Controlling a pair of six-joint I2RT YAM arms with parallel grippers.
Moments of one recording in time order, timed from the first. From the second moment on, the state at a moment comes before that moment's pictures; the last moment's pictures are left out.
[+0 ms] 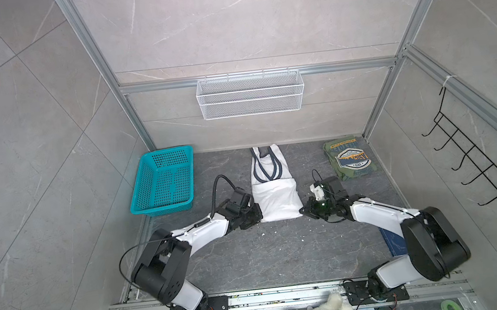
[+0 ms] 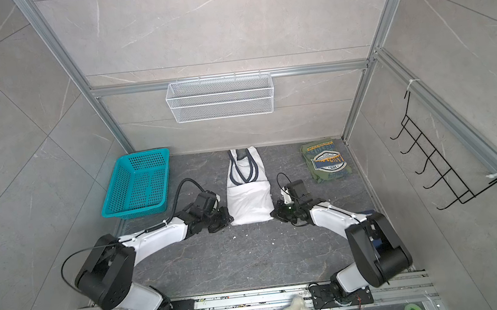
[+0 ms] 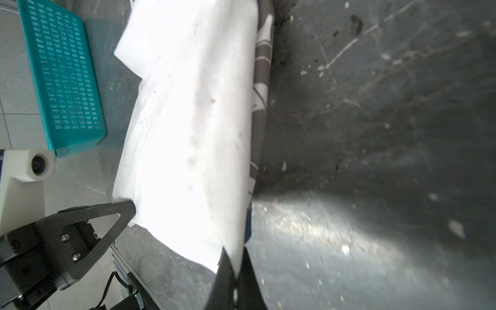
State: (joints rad) left arm -0.66 1.47 0.81 -0.23 0.21 -0.87; right arm 0.36 1.41 0.70 -0.21 -0.45 0.73
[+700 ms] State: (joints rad) left arm -0.82 1.11 0.95 -0.56 -0.02 -1.09; right arm 0.38 1.12 0.91 -0.60 -0.49 0.77
